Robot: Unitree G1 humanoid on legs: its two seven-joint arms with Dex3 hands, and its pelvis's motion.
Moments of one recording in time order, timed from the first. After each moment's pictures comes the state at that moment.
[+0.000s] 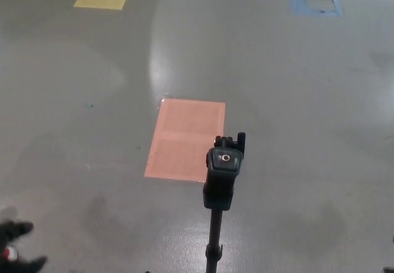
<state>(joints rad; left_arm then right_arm) -0.40 0.52 0.00 1.19 0.13 -0.13 -0.08 -0.43 -0.52 0.06 1.20 -0.19 -0.05 0.19</state>
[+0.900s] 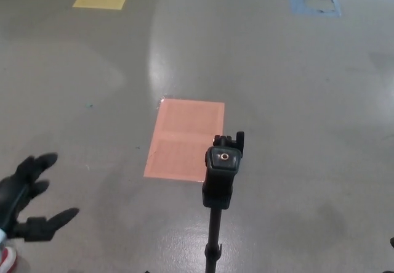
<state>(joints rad) -0.32 0.48 0.06 0.83 0.08 -0.33 -0.18 -0.45 -0.52 0.09 1.27 -0.20 -0.09 0.24</state>
